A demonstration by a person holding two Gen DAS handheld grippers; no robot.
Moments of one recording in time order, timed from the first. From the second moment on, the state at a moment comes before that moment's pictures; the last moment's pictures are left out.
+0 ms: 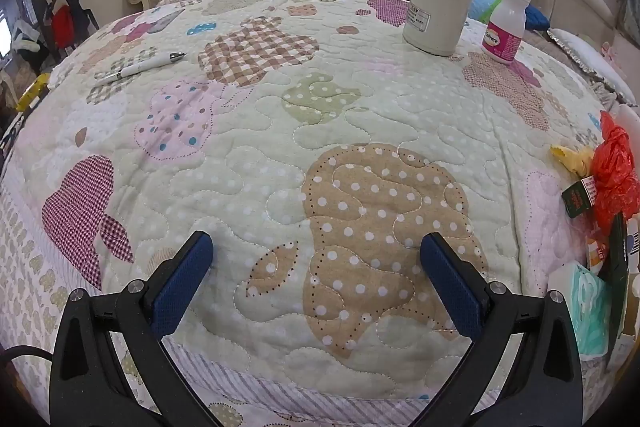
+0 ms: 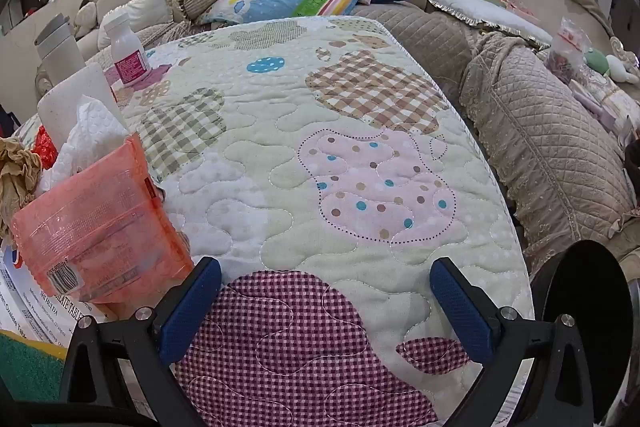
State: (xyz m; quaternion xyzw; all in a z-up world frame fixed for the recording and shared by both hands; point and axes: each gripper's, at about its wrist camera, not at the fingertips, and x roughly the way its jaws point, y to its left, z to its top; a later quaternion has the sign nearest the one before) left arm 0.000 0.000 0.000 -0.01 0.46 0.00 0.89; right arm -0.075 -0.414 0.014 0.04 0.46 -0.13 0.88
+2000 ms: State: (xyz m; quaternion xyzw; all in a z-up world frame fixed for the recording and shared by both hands) left arm -0.136 -0.161 0.145 -0.01 0.30 -0.13 0.95; right arm -0.157 -0.361 0.161 0.04 0.29 -0.11 0.95
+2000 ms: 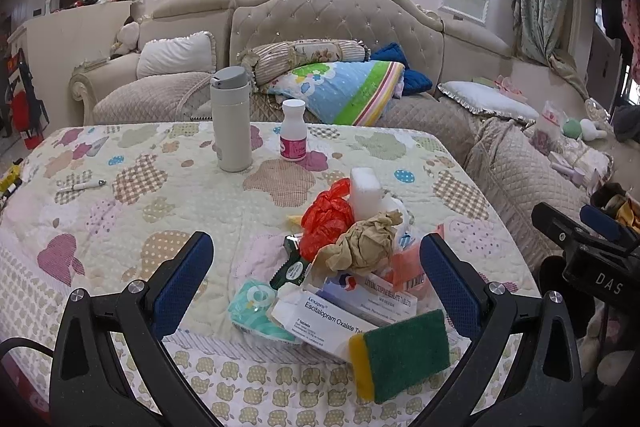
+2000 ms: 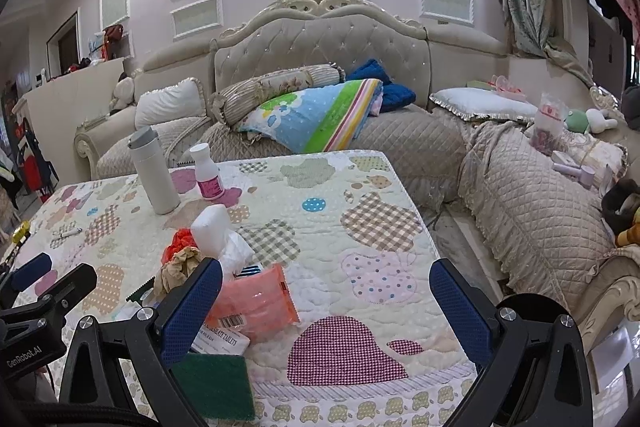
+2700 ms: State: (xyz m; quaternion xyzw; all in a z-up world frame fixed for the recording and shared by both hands) left arm -0.132 -0.166 0.148 -0.01 0.30 -0.13 0.95; right arm -0.154 -0.368 0.165 0.04 0.30 -0.11 0.95
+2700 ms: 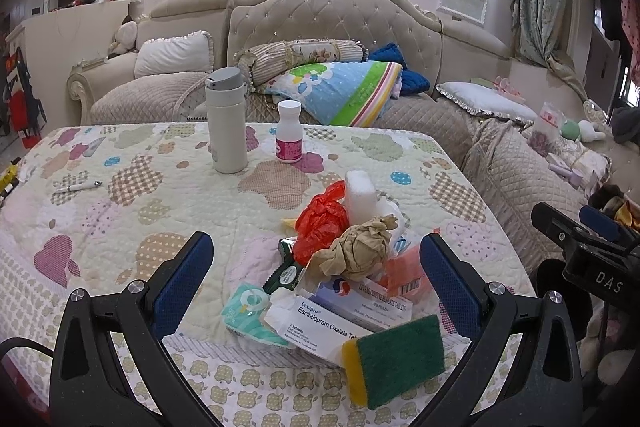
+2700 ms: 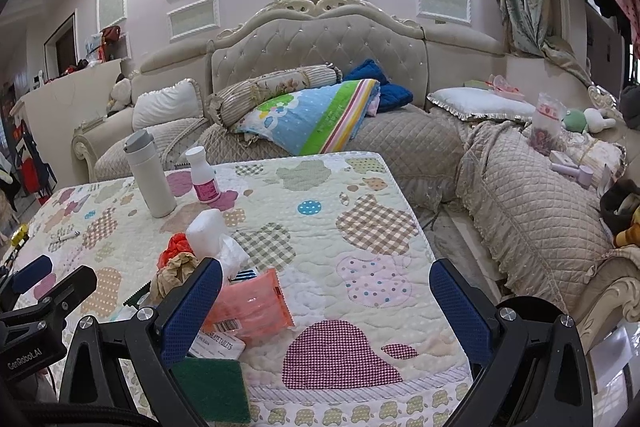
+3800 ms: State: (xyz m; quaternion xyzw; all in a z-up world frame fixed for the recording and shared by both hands) left arm -0.127 -0.165 0.141 -0.02 0.31 -0.13 0.94; right arm -0.151 -0.366 0.158 0.04 0.31 -0.11 0.94
